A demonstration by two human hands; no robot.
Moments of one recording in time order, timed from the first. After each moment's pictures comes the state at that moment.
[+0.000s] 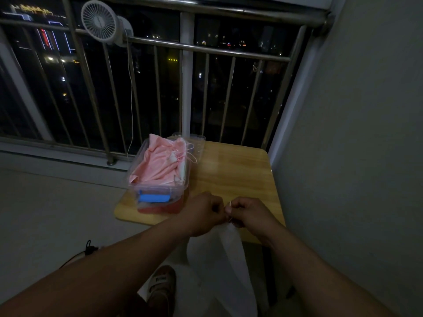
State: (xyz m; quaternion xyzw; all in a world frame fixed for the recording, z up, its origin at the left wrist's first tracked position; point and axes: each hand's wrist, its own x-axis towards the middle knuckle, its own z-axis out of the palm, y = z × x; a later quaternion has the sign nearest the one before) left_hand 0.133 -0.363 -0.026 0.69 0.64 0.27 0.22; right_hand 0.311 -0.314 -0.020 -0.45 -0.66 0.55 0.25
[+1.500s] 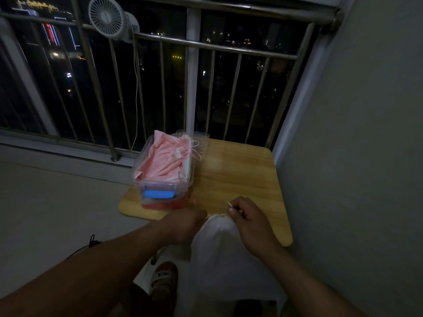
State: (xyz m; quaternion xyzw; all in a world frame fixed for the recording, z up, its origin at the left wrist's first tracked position) left_hand 0.083 -0.383 -0.063 0.77 0.61 0.08 0.18; right_hand 0.306 -0.346 -0.039 -0.42 -0.77 0.34 0.33
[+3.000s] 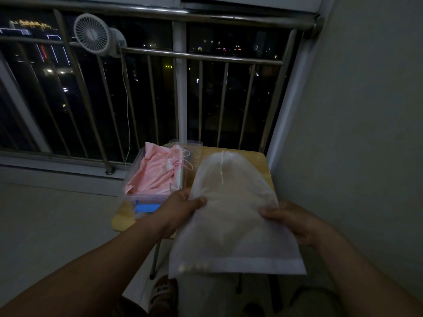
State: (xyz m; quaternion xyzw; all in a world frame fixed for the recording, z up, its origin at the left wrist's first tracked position) left_hand 0.098 -0.365 -0.003 0.41 0.59 0.46 0.53; right_hand 0.392 -0.280 0.006 -0.48 -0.51 0.67 0.24
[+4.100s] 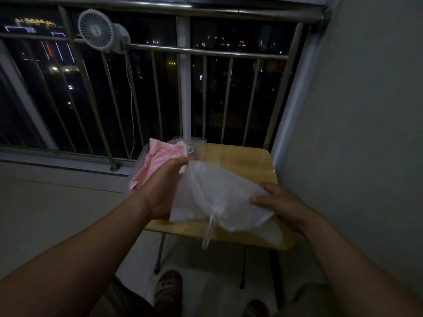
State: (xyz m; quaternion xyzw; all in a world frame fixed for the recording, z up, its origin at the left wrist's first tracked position) left_hand 0.076 -0.377 0.051 0.34 0.46 0.52 0.64; right_hand 0.365 -0.275 0.017 -0.46 -0.68 0.53 0.23
